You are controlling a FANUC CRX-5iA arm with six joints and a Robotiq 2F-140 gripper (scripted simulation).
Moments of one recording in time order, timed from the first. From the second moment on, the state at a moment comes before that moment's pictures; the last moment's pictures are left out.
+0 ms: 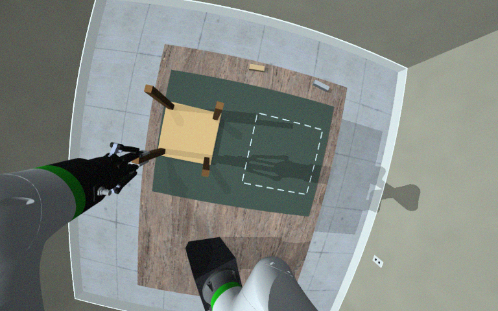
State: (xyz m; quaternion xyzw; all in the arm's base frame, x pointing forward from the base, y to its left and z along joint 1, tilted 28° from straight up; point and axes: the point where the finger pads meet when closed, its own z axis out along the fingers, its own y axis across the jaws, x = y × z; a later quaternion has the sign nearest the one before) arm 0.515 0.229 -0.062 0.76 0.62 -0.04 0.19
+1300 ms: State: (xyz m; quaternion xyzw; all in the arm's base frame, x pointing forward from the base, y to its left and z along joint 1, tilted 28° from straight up) arm 0.480 0.145 0.060 0.76 0.63 0.16 0.03
